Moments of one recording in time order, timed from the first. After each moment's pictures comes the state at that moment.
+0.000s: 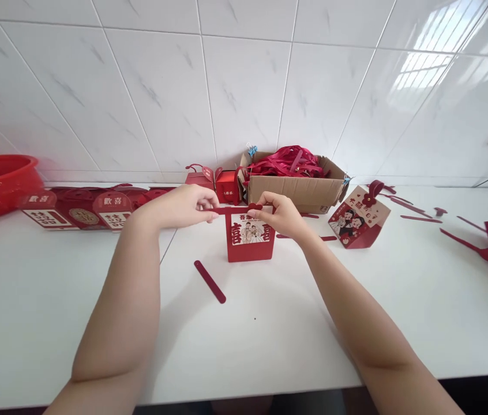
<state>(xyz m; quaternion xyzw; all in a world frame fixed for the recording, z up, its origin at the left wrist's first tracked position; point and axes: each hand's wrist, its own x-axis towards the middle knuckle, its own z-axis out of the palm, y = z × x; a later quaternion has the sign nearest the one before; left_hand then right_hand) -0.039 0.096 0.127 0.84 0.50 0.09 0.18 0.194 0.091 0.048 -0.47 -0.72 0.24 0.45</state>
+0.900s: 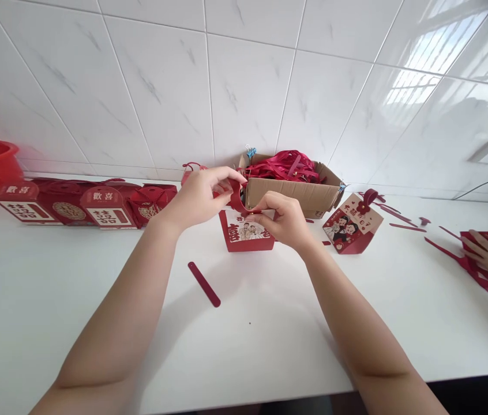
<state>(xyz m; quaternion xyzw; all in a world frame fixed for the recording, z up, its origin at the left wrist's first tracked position) -0.009 0.100 0.108 0.83 0.35 0.38 0.20 0.190 0.072 0.061 -0.38 -0.79 0.09 0.48</state>
